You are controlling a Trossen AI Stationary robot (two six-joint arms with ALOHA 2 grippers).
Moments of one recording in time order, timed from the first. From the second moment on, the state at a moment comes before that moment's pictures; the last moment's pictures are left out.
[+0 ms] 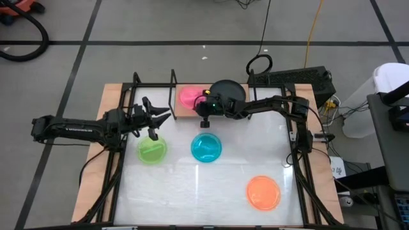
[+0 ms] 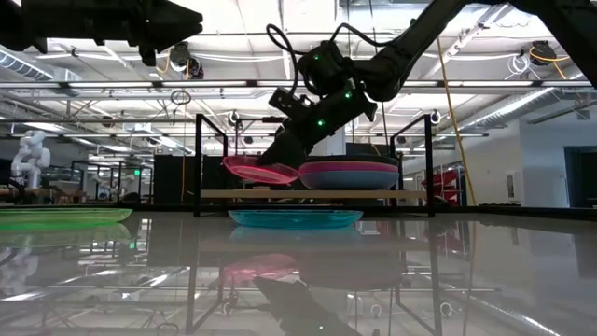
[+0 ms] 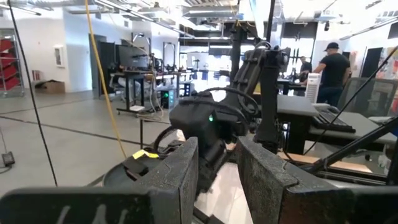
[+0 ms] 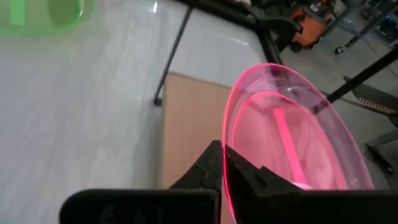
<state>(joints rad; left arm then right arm) 0.07 0.69 0.34 0.53 -0.20 0.00 -0.32 1.99 1.20 0.32 0.00 -0.46</state>
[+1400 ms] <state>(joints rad) 0.09 0.75 0.34 0.53 -0.21 -0.01 -0.32 1.99 1.18 0.33 -0.11 -0.40</state>
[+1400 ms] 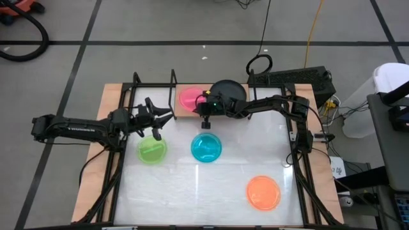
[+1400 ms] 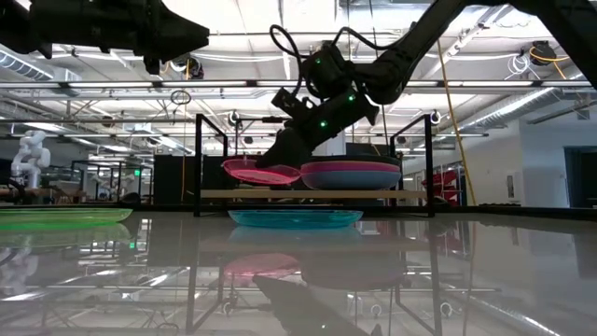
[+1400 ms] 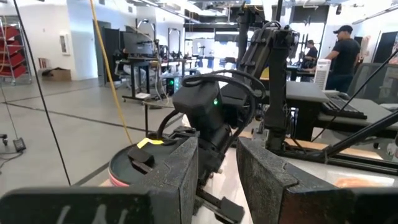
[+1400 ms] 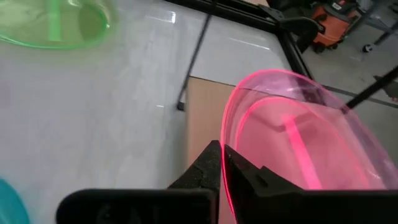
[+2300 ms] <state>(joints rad) 0.09 0.75 0.34 0.52 -0.21 -0.01 -0.08 1.81 1.18 0.11 -0.11 -0.33</state>
